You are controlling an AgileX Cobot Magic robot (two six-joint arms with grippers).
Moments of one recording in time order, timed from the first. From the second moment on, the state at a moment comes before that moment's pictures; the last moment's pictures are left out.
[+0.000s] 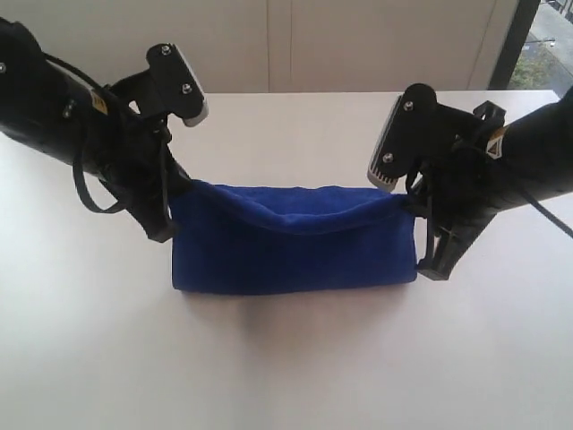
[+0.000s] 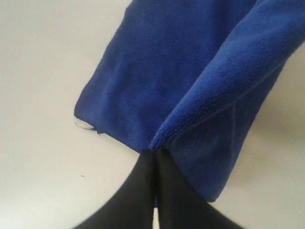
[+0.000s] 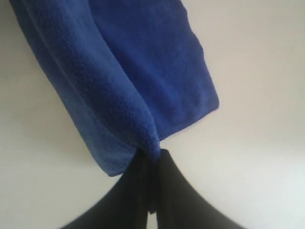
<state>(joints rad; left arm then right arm) -0.55 1.48 -1.05 -0.17 0.56 0.76 0.30 1.35 -0.85 0.02 0.51 -0.77</state>
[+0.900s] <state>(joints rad) -0.48 1.67 -1.18 -0.15 0.50 0.73 0.22 1.54 -0.96 -0.04 0.34 -0.70</state>
